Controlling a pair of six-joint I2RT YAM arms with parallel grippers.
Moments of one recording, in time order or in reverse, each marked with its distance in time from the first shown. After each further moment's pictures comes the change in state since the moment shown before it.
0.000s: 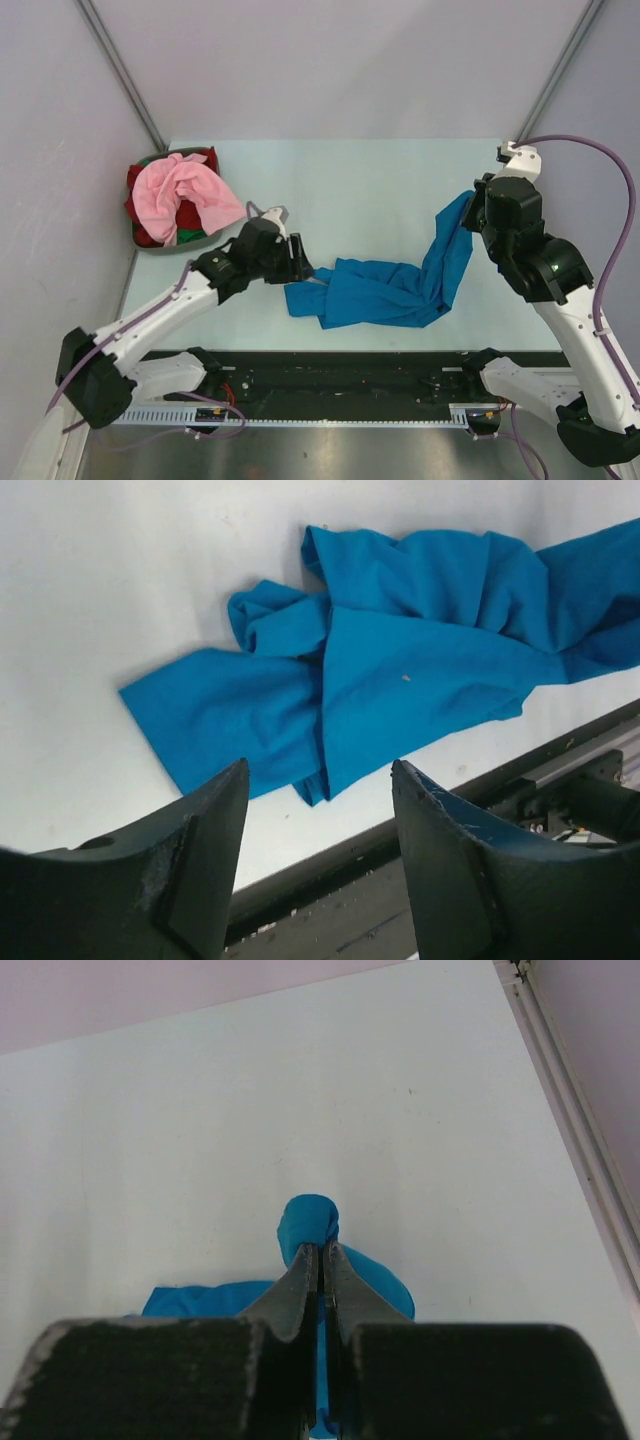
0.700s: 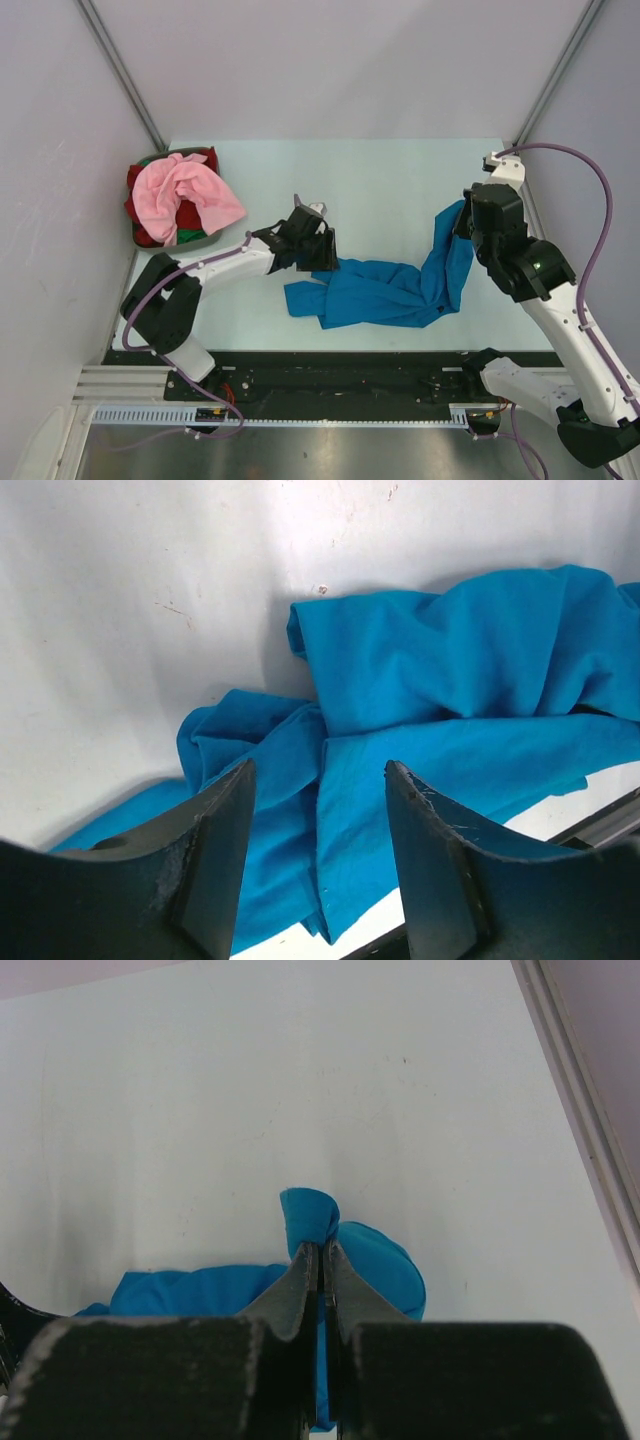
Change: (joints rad) left arm -0.041 0.527 0.161 0.223 0.029 0.054; right arm 0.000 -0.008 -0.124 0.047 0.000 -0.001
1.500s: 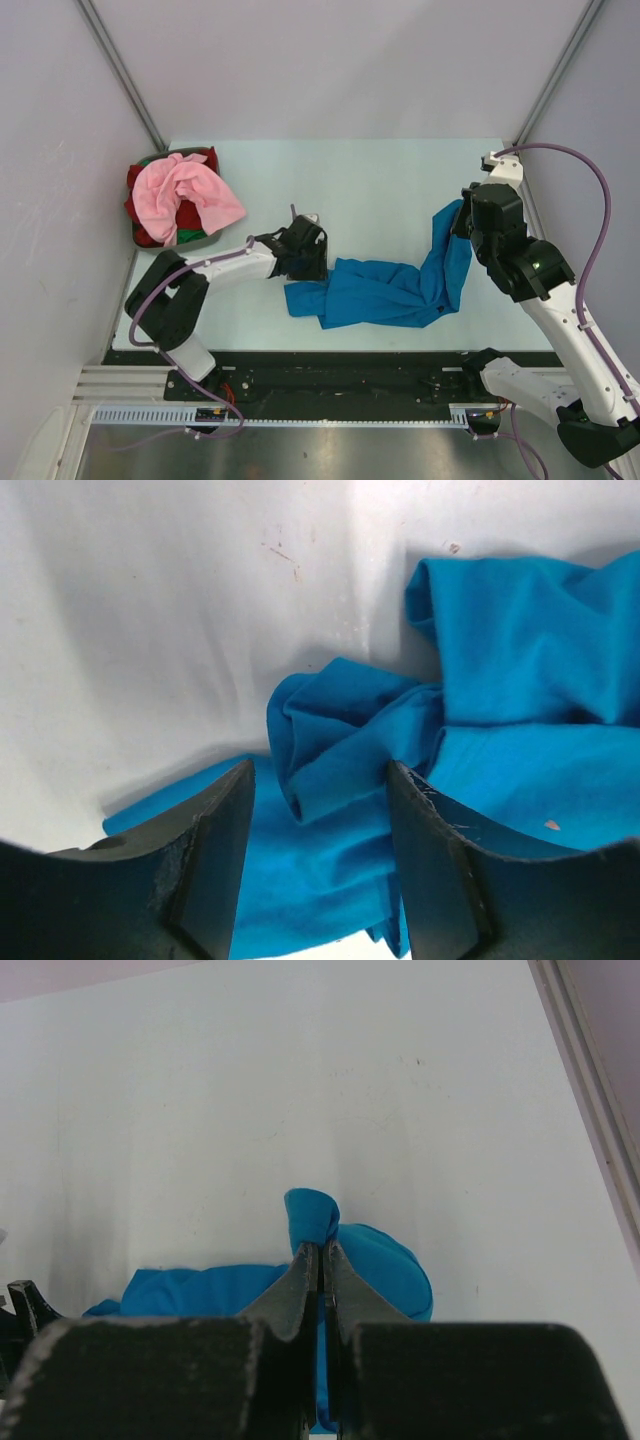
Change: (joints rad) left arm 0.000 0.019 -0.052 -0.053 -0.106 -0.002; right arm -0.001 -0.001 -0.008 0.021 -0.026 0.001
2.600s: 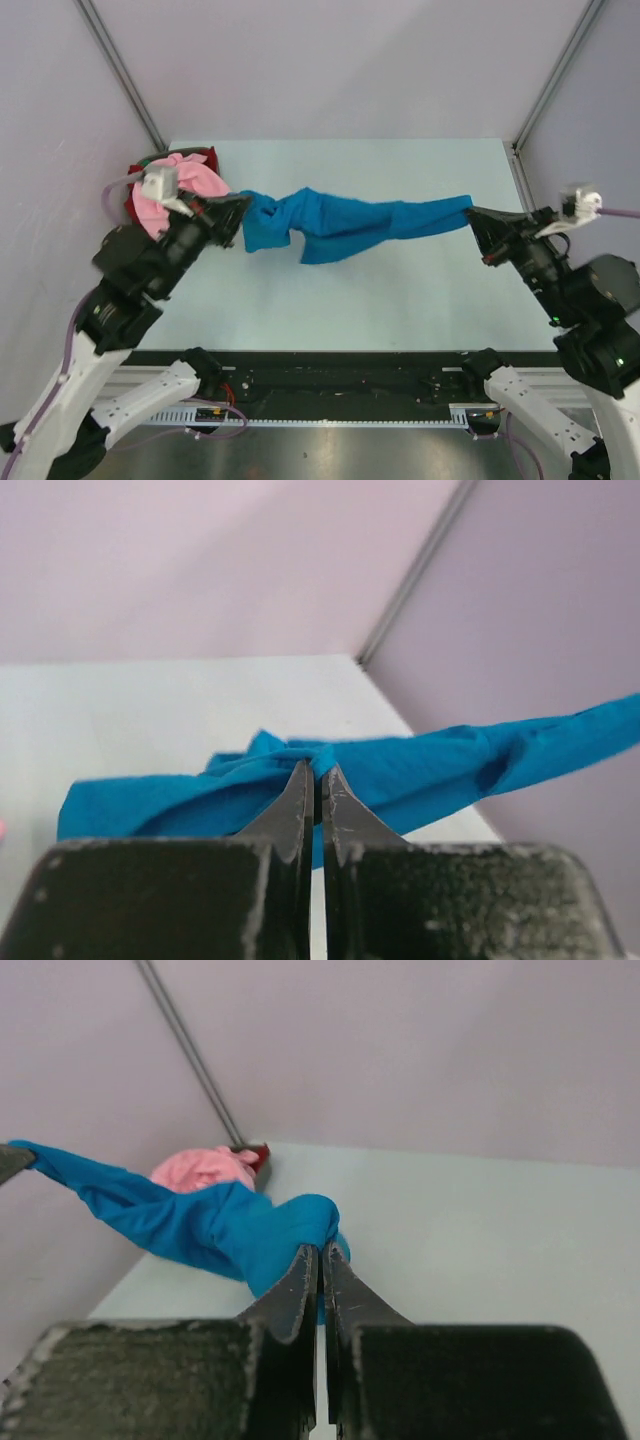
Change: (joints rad) left arm 0.032 -0.821 0.302 -0.062 -0.135 0.219; right arm 0.010 -0.330 -0.005 0.233 -0.448 -0.066
